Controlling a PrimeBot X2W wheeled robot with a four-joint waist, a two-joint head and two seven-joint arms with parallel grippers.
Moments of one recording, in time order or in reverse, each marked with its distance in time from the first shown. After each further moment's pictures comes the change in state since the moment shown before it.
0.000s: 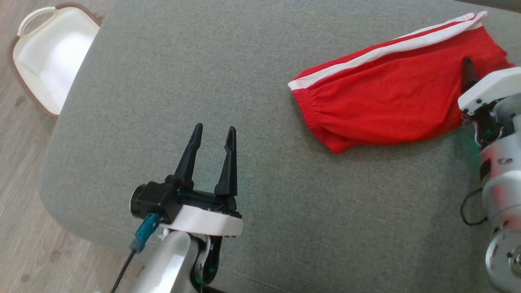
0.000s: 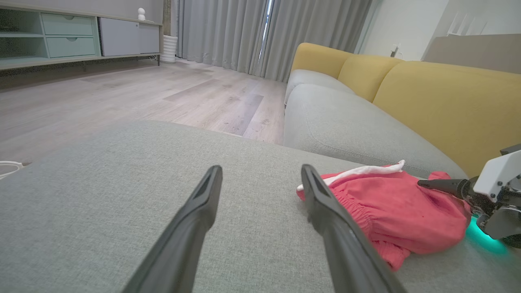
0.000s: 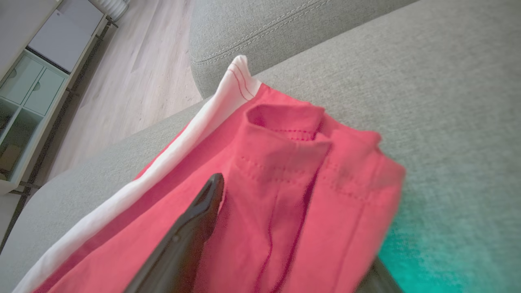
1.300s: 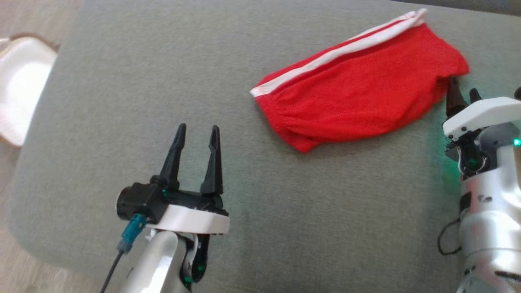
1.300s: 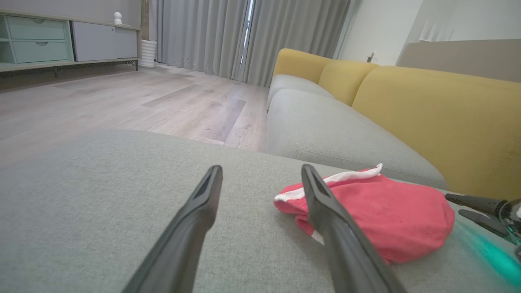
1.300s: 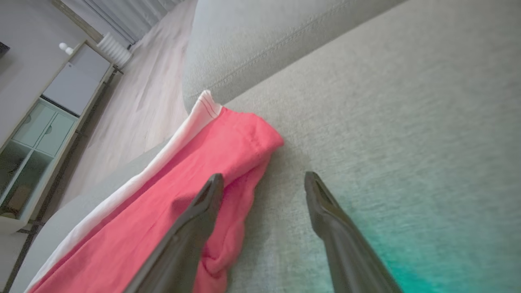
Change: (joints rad) left arm 0.015 0.001 0.074 0.009 0.028 -0.025 0.000; right arm 0.240 0.111 0.062 -0.360 0.147 0.000 0.054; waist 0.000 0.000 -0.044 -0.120
